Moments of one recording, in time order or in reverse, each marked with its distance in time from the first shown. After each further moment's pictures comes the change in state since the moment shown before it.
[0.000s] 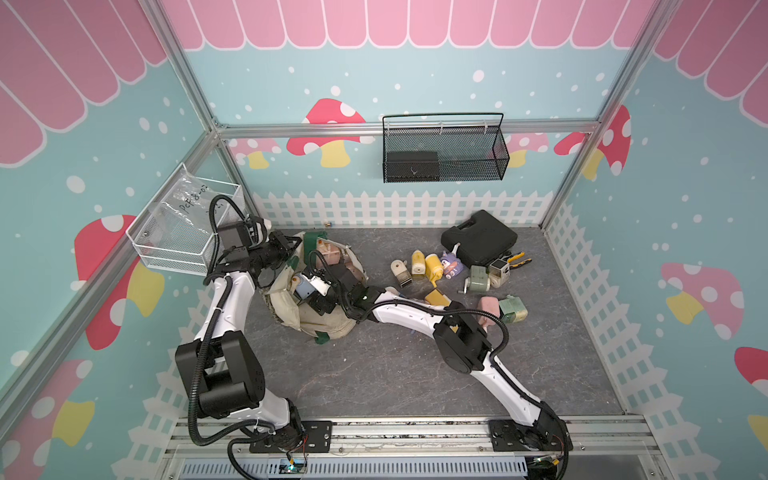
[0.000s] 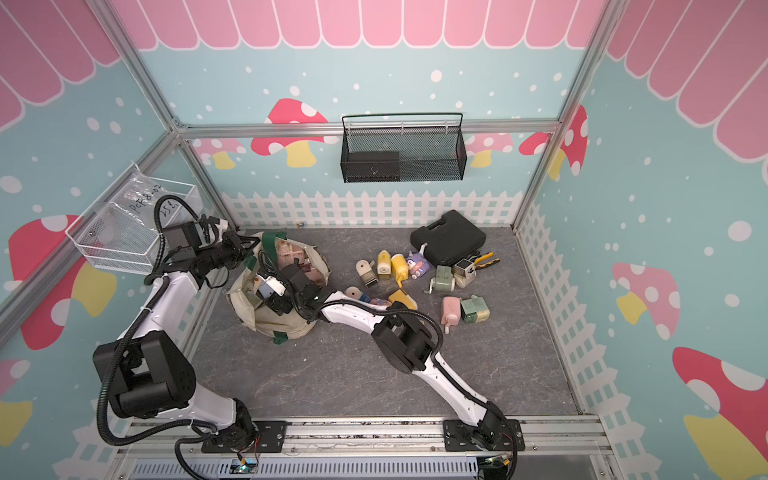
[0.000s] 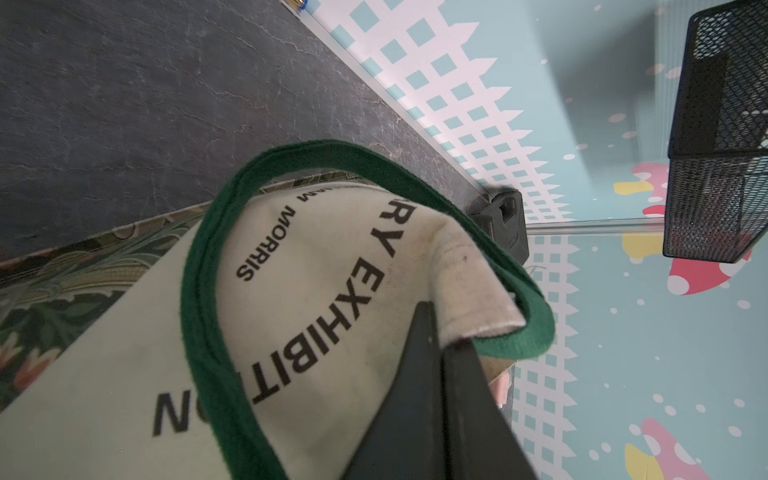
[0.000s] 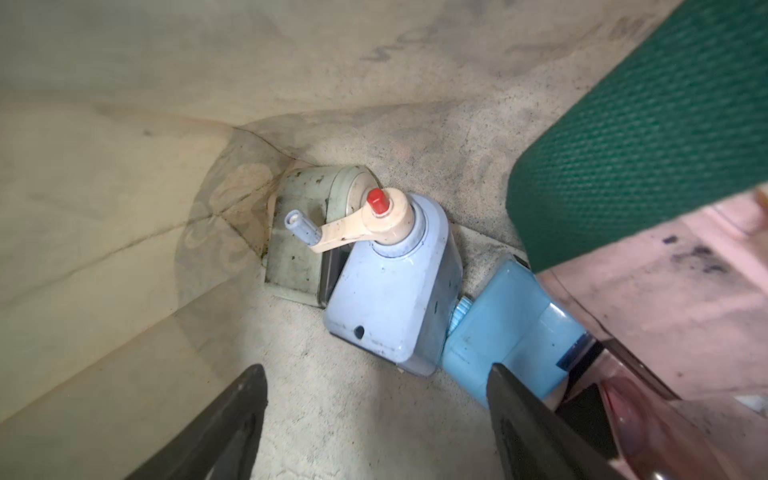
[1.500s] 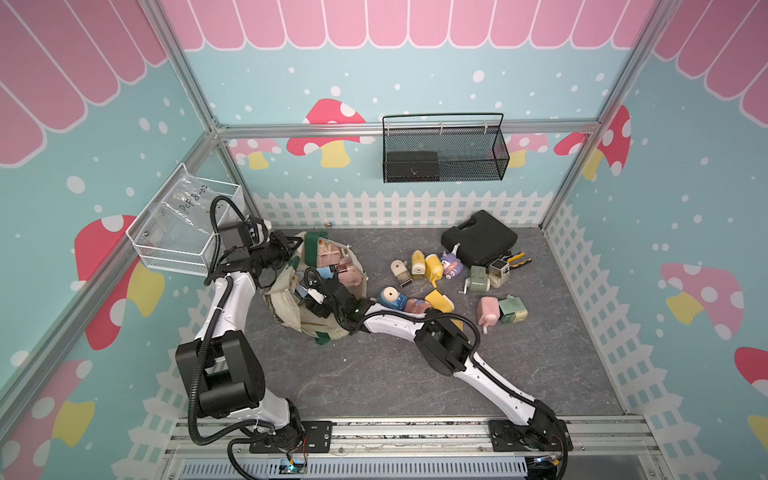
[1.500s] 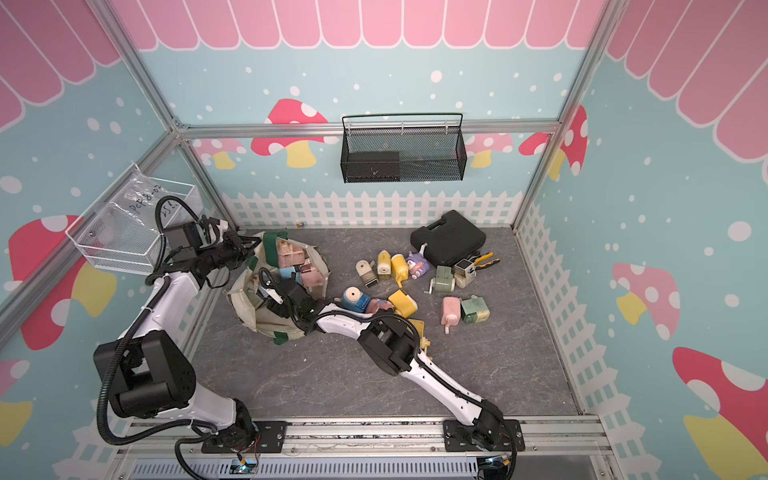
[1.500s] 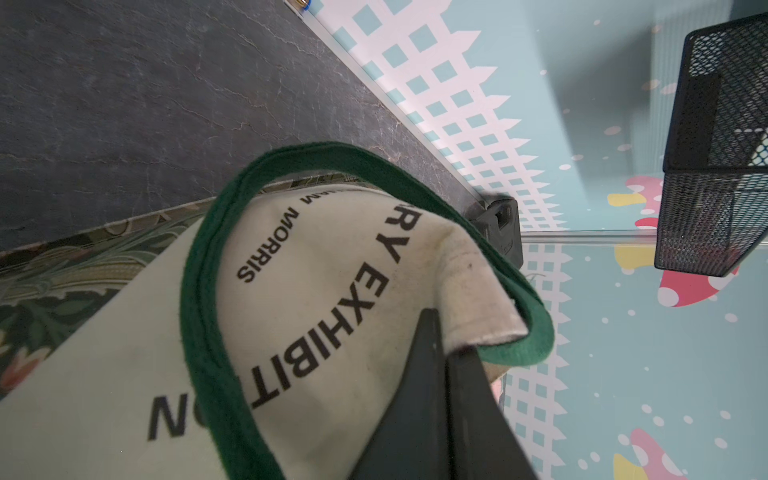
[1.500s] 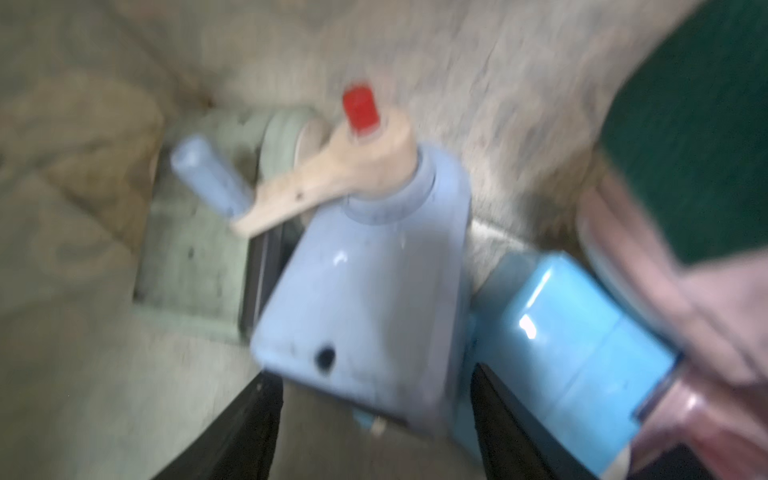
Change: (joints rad) left arm -0.016 0.003 -0.006 0.014 0.011 -0.054; right arm 0.013 0.175 0.039 0.174 0.151 -0.078
